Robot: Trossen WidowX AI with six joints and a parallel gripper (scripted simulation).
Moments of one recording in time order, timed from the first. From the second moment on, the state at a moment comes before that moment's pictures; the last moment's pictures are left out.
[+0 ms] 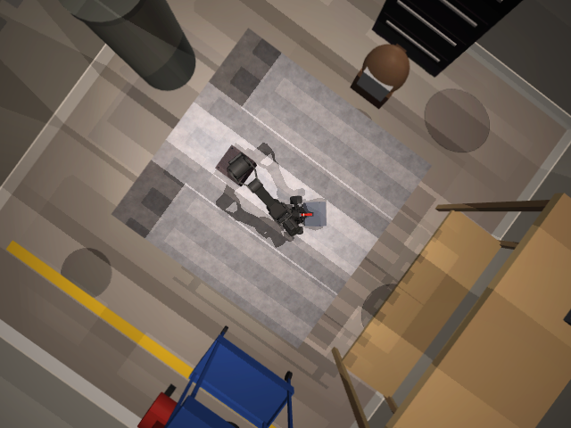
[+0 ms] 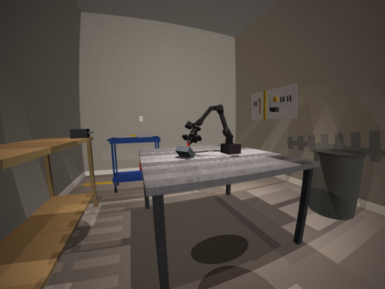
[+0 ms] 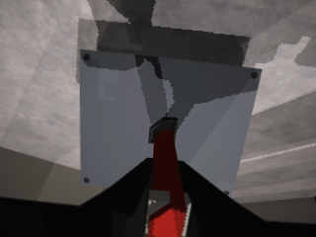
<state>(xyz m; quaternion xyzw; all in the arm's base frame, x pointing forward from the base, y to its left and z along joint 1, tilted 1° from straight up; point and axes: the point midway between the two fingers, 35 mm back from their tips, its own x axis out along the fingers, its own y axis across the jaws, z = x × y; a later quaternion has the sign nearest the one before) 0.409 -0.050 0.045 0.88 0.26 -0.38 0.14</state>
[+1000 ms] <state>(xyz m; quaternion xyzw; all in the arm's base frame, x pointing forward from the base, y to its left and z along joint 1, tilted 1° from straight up) 0.415 -0.046 0.035 0.88 0.27 -0.38 0.14</state>
